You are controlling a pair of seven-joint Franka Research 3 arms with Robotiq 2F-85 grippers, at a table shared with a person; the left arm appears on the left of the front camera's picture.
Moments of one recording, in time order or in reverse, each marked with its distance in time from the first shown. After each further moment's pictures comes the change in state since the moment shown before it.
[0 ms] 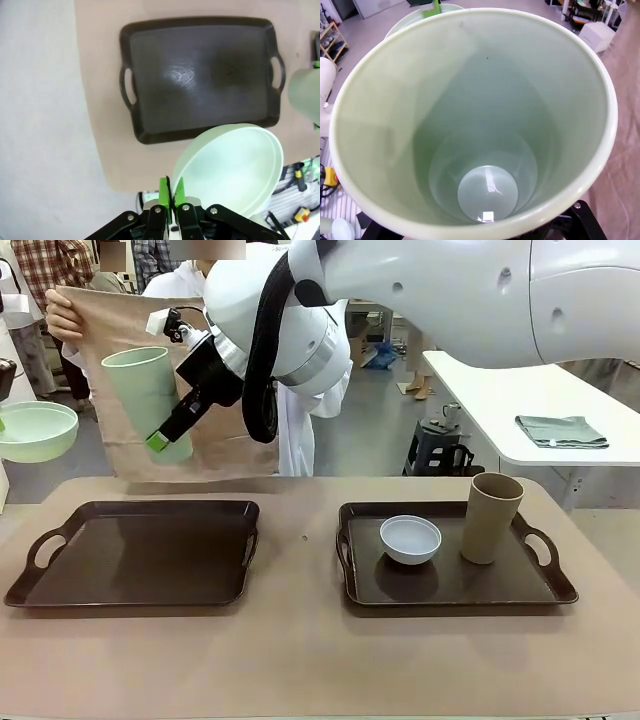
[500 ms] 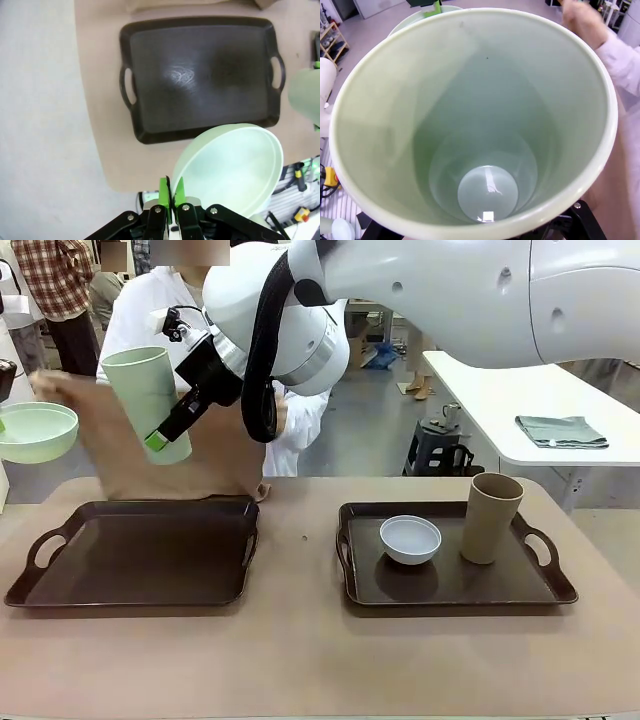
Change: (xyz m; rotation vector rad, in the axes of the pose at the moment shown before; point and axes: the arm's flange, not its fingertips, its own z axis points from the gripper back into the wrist) left arm 0.000 0.000 0.000 0.000 0.000 0.000; right arm 0.001 0.000 0.001 0.000 -0.002 0.002
